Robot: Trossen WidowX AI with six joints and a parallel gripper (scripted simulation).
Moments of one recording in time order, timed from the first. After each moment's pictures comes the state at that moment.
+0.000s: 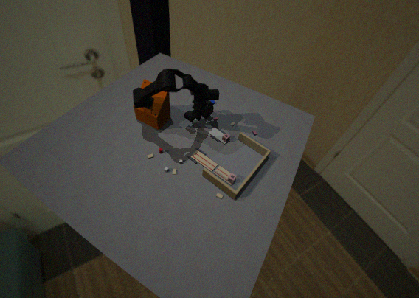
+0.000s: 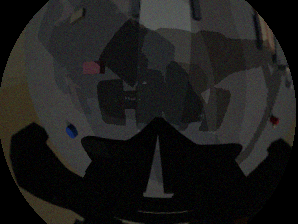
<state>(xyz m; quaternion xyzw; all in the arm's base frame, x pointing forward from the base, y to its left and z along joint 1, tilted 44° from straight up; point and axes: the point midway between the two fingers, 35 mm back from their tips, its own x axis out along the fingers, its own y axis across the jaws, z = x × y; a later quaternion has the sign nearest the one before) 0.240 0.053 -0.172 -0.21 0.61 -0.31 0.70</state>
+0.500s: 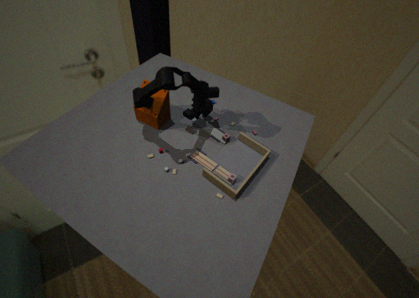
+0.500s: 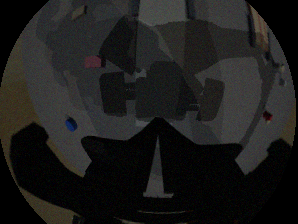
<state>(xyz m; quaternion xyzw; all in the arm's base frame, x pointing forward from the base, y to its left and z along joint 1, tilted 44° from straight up) 0.235 0.061 -0.159 -0.22 0.62 -0.31 0.69</state>
